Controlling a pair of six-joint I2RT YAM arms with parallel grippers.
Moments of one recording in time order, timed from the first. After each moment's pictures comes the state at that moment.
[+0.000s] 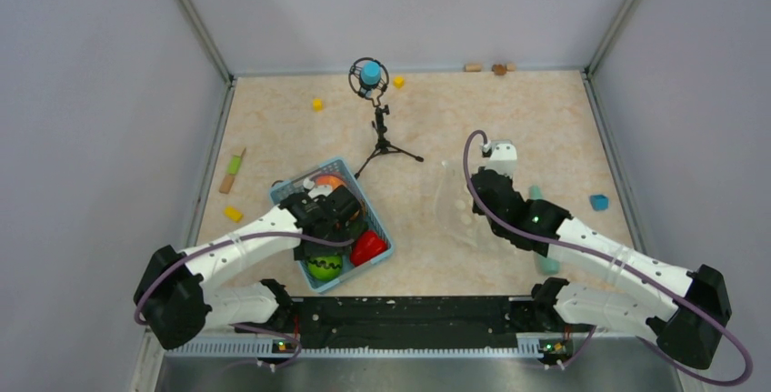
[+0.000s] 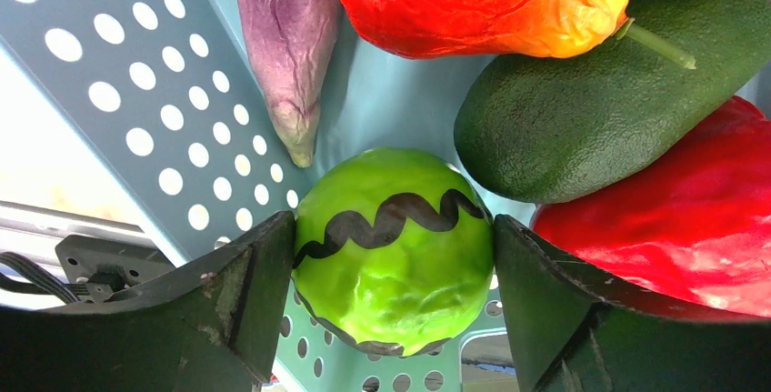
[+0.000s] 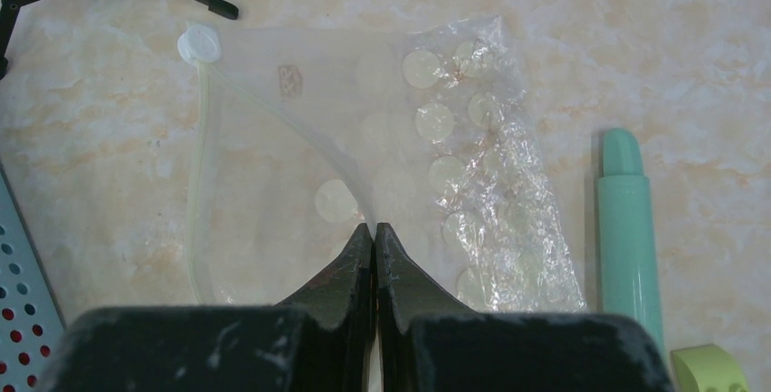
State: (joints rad) left arm -0.79 1.18 0.77 -1.03 -0.30 -0.93; right arm 0.86 0.98 0.75 -0.48 0.68 0.52
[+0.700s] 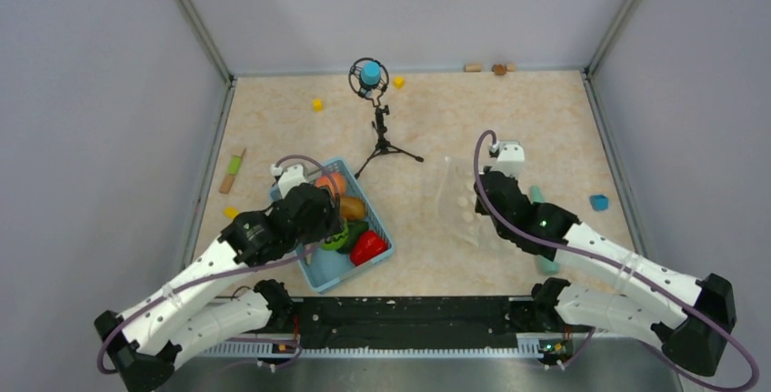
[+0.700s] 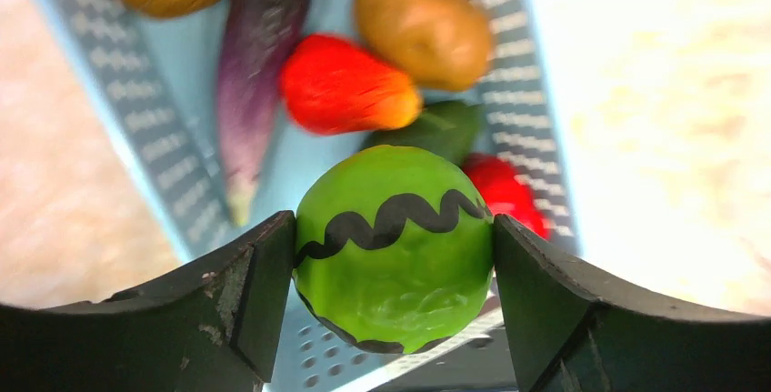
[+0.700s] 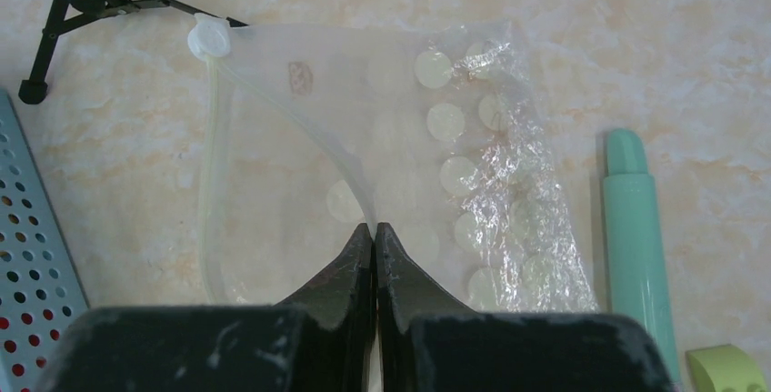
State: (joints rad) left arm -0.79 0.83 0.82 -0.98 -0.41 -0.96; right arm 0.86 0.94 0.74 -0.48 0.68 0.54
